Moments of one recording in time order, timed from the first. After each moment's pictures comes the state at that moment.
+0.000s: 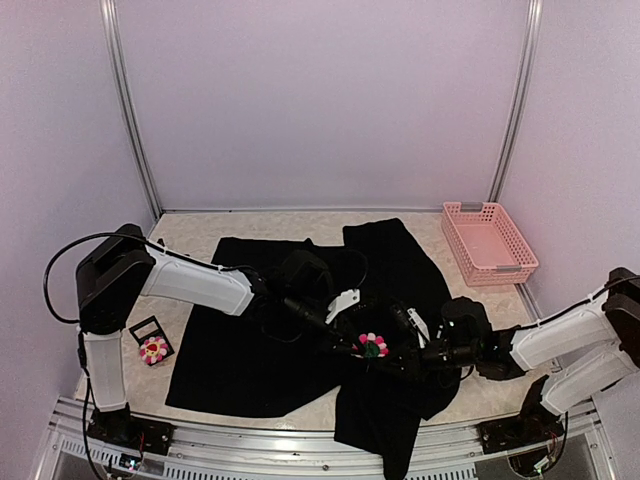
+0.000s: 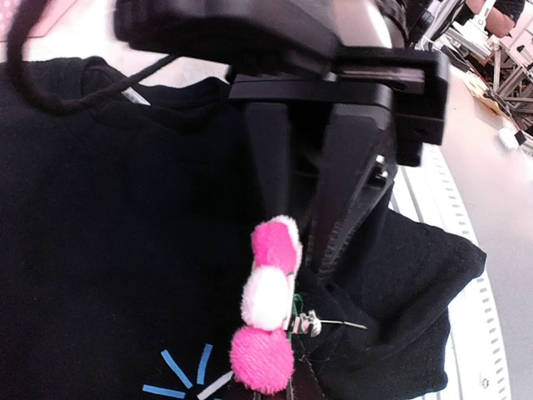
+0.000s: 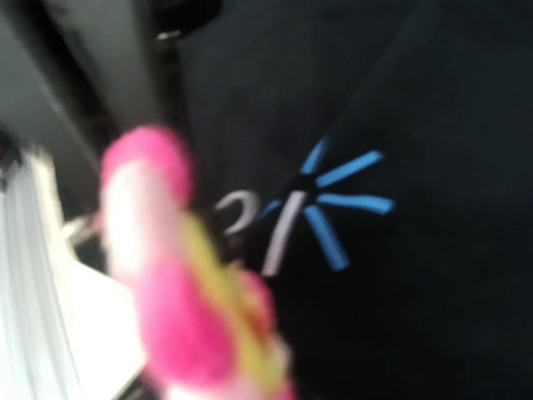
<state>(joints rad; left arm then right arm) -0.96 1.99 1.21 0.05 0.73 0.22 0.86 1.35 0.27 0.56 -0.42 0.46</state>
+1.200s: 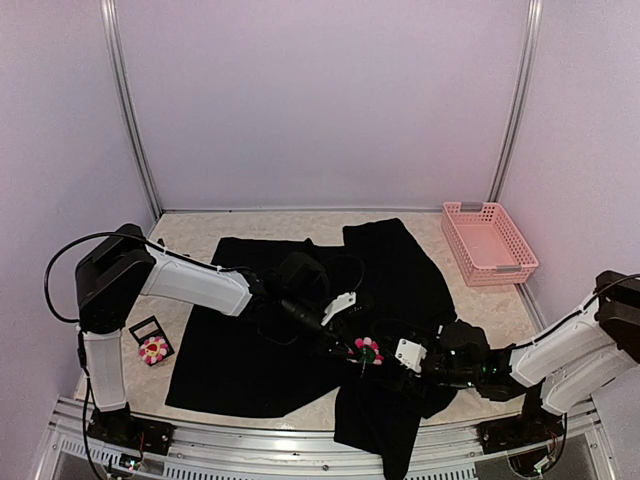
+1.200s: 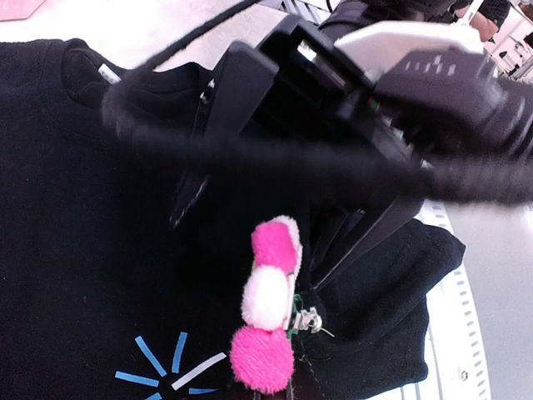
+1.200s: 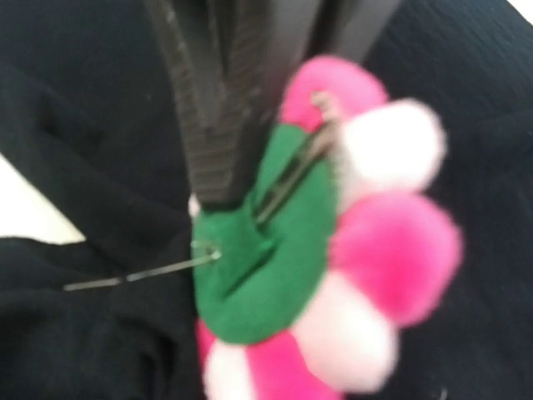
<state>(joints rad) -0.95 1.99 1.19 0.03 0.80 0.20 1.05 1.37 0.19 0.71 -0.02 -0.30</state>
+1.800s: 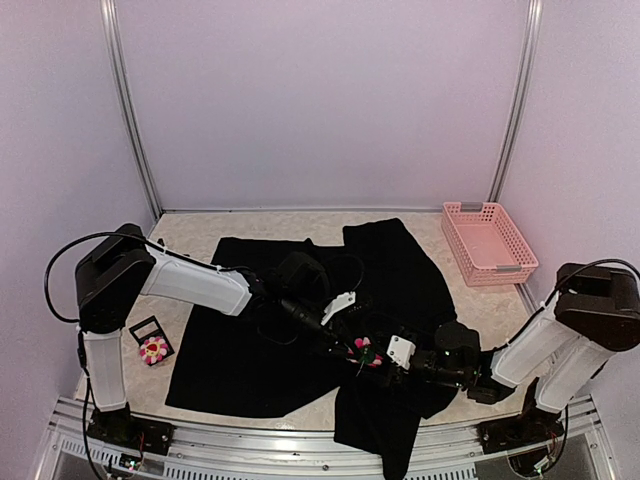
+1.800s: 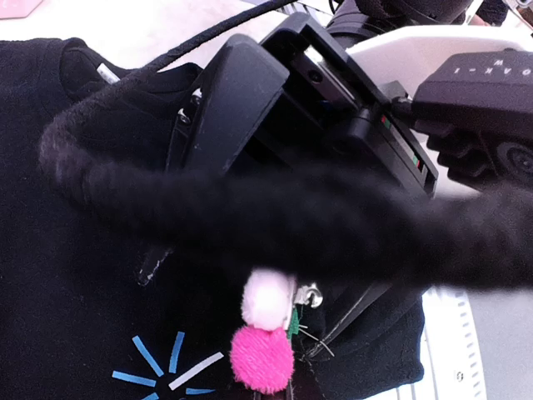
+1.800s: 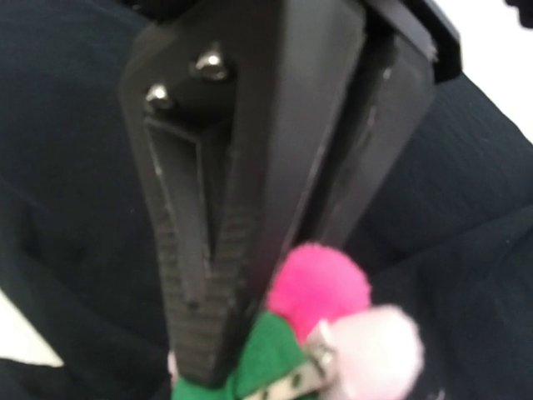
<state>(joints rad) -0.95 1.99 1.19 0.03 0.81 0.19 1.06 1.60 0.22 1.08 -0.03 -0.34</state>
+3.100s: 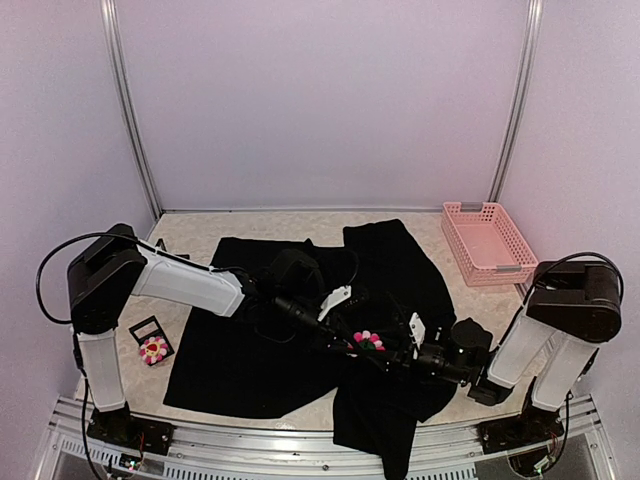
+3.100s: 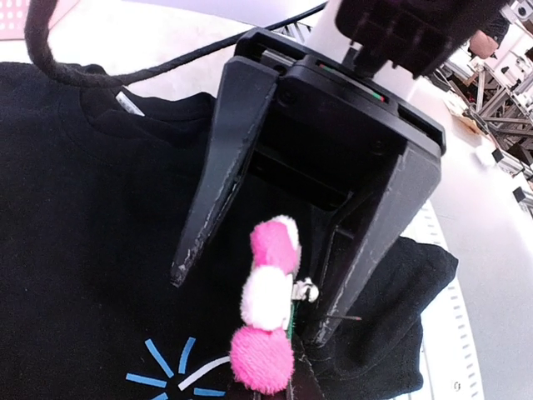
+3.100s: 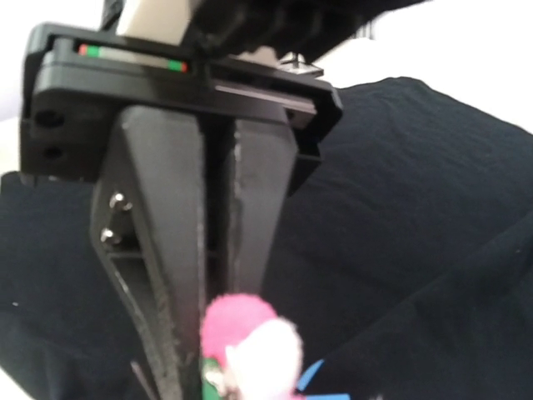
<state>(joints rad) -0.94 1.95 1.14 0.12 0.80 0.14 0.99 1.74 0.17 1.47 -0.11 0.05</state>
